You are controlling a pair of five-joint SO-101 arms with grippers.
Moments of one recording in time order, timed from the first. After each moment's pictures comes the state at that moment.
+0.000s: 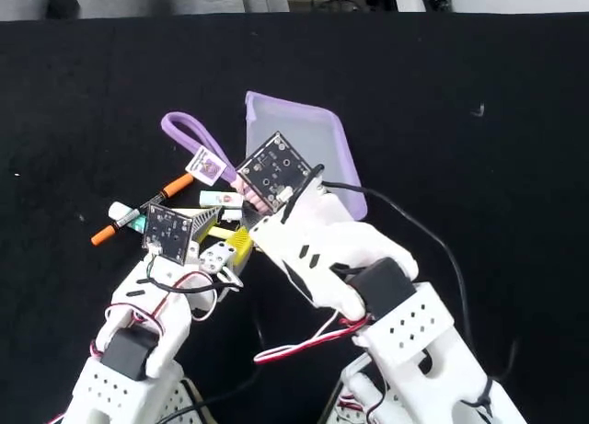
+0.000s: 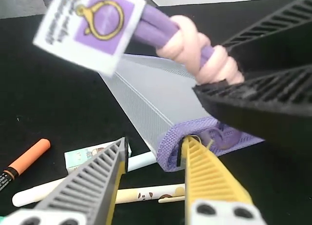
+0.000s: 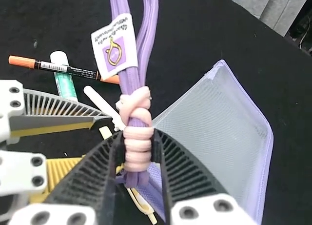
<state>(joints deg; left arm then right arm) 19.1 -104.0 92.7 37.9 4.8 -34.3 -55.1 49.1 50.9 14.4</state>
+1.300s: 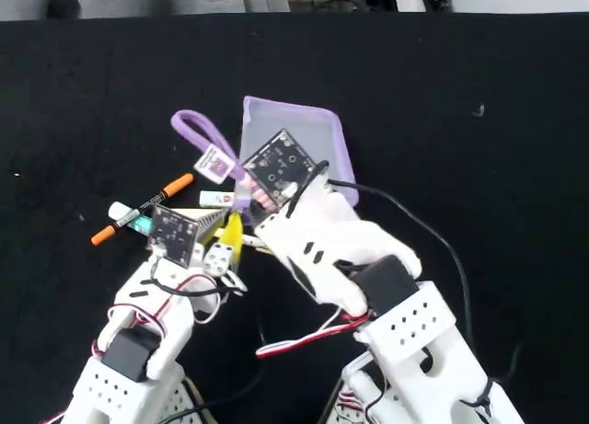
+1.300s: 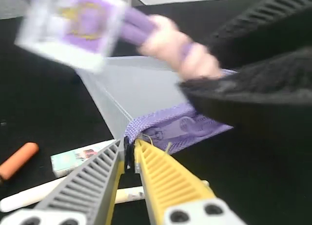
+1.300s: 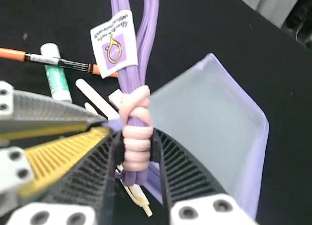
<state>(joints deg) 20.9 -104.0 92.7 37.9 4.8 -32.2 -55.1 49.1 52.4 14.3</state>
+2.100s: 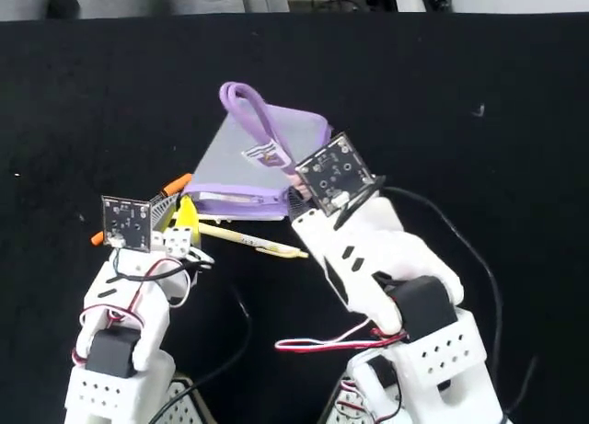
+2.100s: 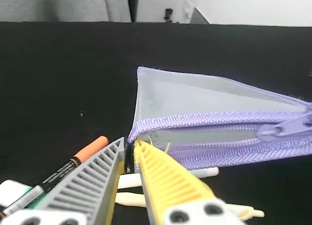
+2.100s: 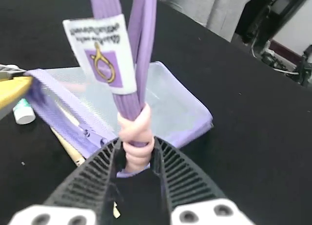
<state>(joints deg) 5.5 -104.3 88.7 42.2 4.8 -22.4 -65.0 49.2 57.6 16.9</state>
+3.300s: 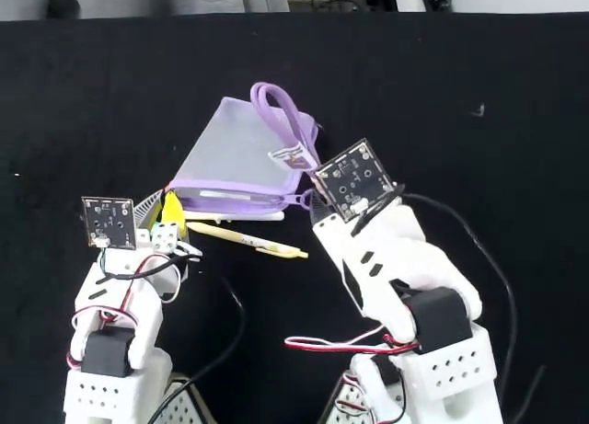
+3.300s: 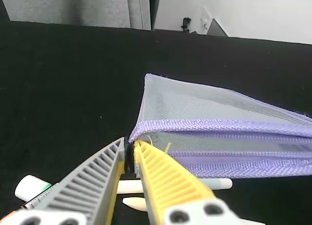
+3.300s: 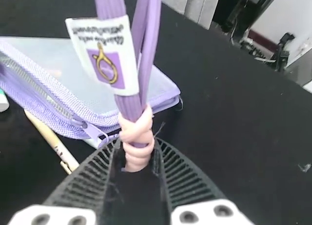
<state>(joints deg) 0.9 -104.2 87.8 42.2 6.1 -16.6 -69.1 49.2 63.2 20.2</state>
